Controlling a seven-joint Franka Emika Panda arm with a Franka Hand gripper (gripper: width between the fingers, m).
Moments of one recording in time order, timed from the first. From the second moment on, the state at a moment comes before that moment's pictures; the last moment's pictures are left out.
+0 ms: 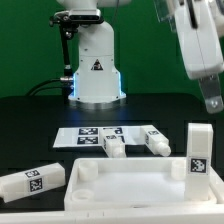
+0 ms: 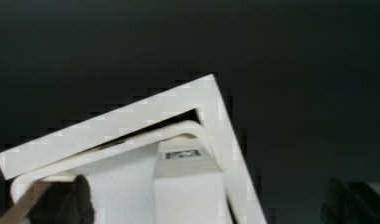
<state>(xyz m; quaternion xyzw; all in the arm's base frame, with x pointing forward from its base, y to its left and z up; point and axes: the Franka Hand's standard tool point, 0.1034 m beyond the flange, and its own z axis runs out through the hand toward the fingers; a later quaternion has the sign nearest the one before) 0.650 0.114 0.173 -0.56 0.81 0.04 0.16</state>
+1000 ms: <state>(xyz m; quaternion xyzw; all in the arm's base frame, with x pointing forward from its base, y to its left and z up) 0.624 0.125 0.159 -0.76 0.63 0.01 0.12</state>
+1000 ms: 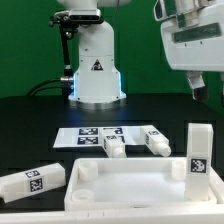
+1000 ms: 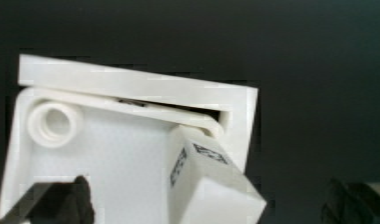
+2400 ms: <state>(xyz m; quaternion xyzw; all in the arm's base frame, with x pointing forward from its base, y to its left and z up) 0.530 0.132 0.106 -0.98 0.17 -0.02 0.06</state>
